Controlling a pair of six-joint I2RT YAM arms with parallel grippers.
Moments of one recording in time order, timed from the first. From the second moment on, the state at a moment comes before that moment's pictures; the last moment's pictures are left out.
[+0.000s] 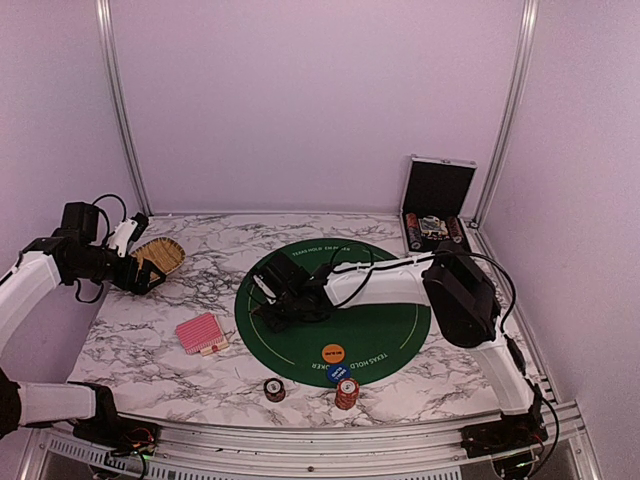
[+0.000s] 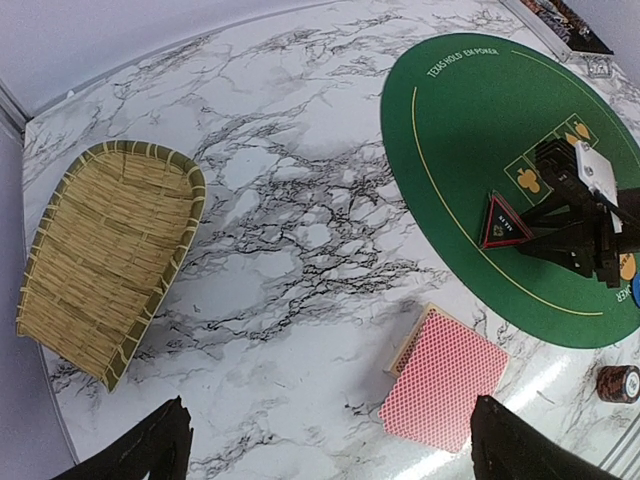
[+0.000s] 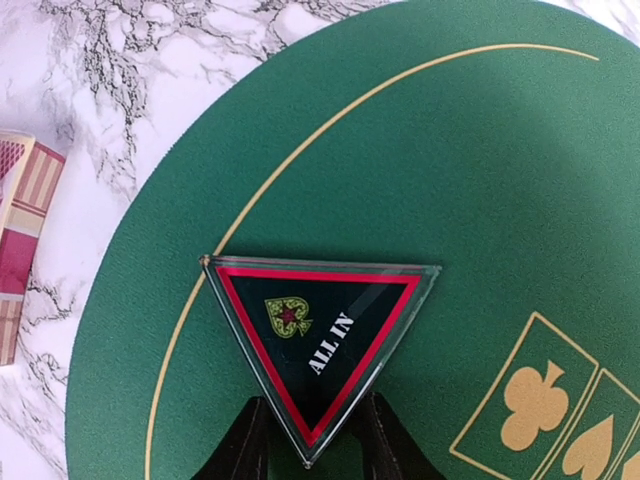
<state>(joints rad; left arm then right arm) 0.04 1.07 0.87 -0.67 0.39 0.32 1.03 2.35 1.81 -0.39 0.14 0.23</state>
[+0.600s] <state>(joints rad) 0.04 1.07 0.88 -0.70 0.41 0.32 1.02 1.92 1.39 -0.44 0.15 0.21</state>
